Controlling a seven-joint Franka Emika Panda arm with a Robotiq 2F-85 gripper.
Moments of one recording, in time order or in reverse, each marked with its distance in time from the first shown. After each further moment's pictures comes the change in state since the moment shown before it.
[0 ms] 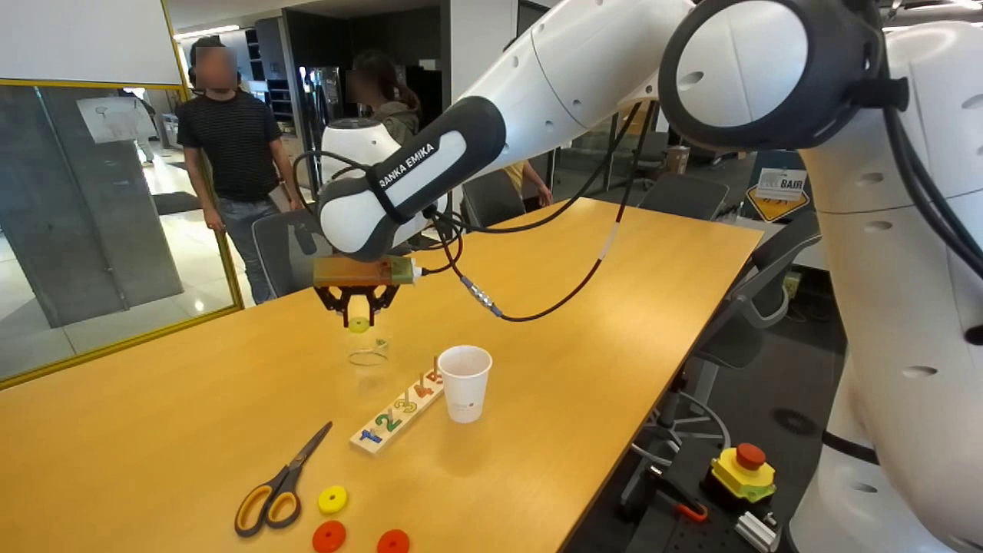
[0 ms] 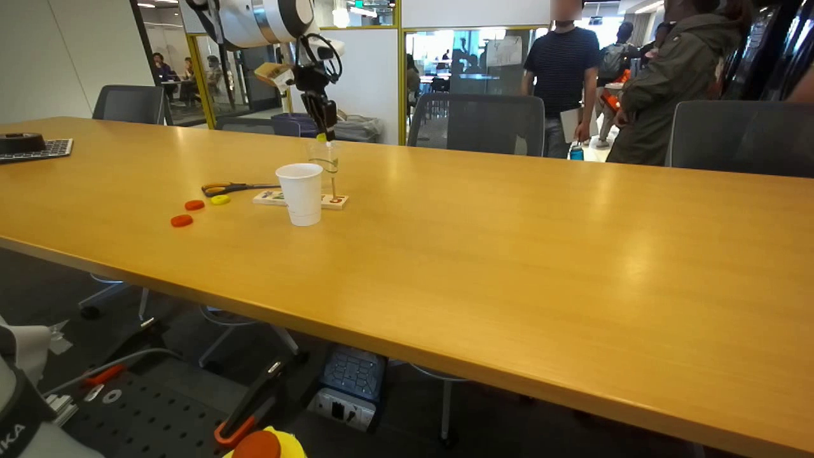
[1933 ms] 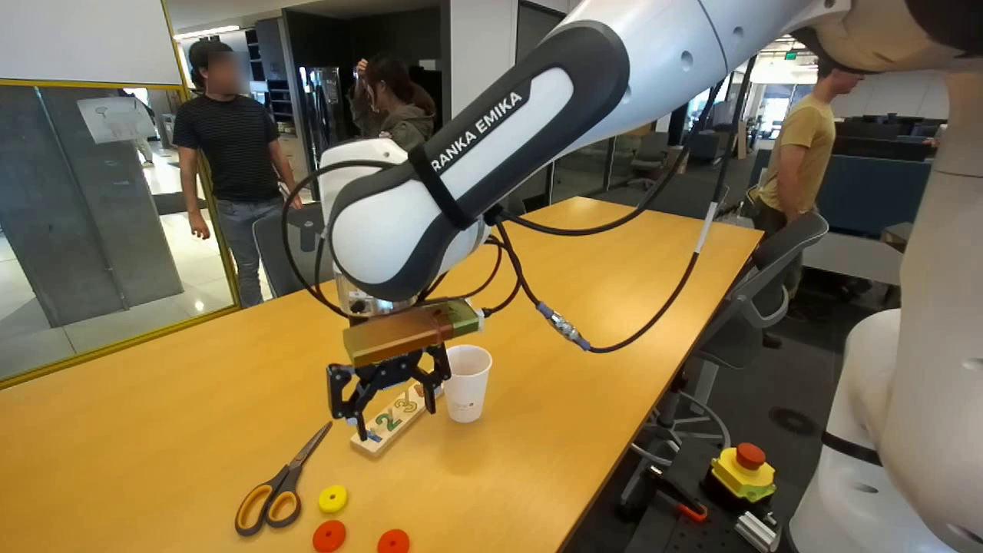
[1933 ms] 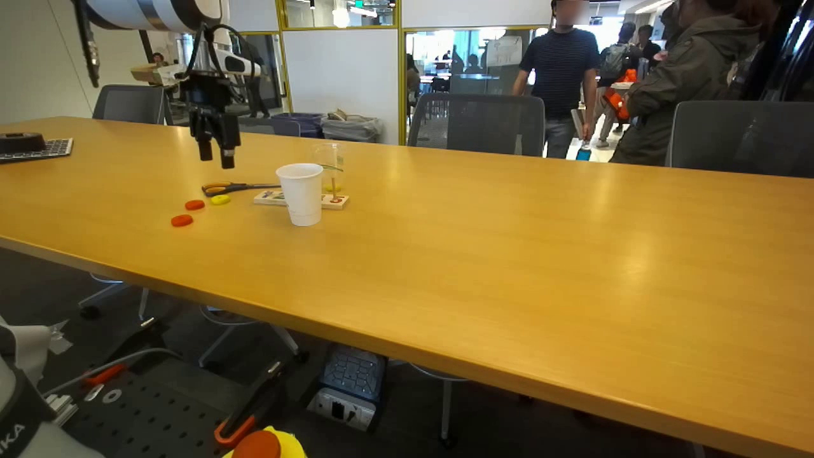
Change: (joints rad) arm 0.021 -0.346 0.204 -0.483 0.193 -0.191 -0.161
